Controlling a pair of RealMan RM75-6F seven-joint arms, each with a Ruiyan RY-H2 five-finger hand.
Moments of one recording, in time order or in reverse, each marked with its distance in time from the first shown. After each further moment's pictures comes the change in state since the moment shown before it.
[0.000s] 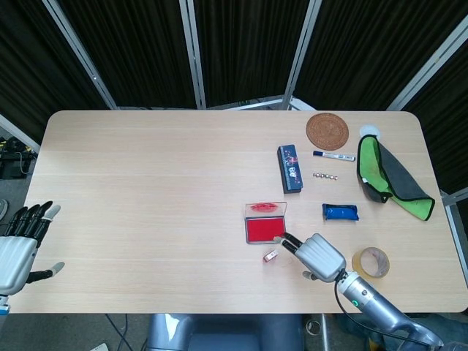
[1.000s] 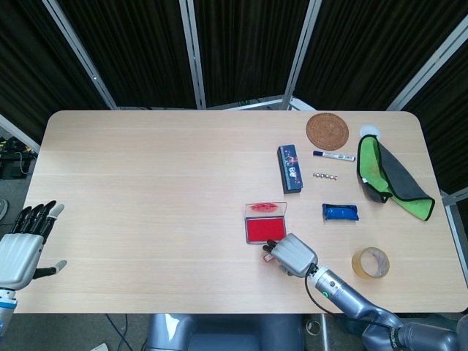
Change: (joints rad) left arm -0.027 -0.024 -0.009 -0.004 -0.075 -0.040 0.063; right arm 0.103 -0.205 -0.017 0.155 0.104 -0.065 -0.057
